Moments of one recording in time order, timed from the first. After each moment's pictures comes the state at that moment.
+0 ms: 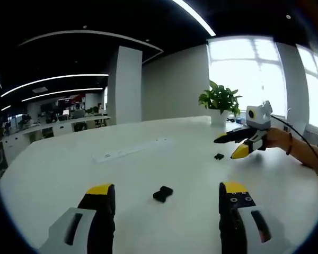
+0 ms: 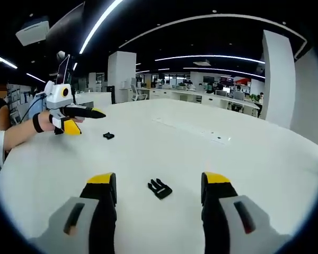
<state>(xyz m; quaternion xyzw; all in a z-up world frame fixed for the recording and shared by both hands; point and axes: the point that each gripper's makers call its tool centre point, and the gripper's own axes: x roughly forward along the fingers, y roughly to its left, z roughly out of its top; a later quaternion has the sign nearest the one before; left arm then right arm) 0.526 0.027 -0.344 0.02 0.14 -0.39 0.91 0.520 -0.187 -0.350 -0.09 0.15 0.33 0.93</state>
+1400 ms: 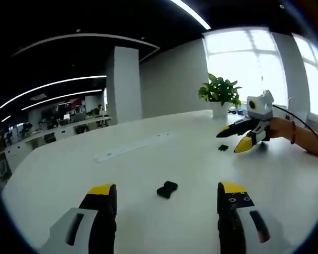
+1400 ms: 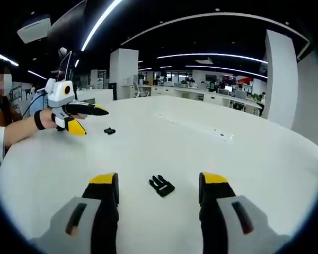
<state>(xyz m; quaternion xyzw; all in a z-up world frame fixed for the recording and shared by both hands) 0.531 0.027 -0.355 0.06 0.14 -0.38 0.91 0.521 -0.183 -0.357 -0.10 0.15 0.34 0.92</state>
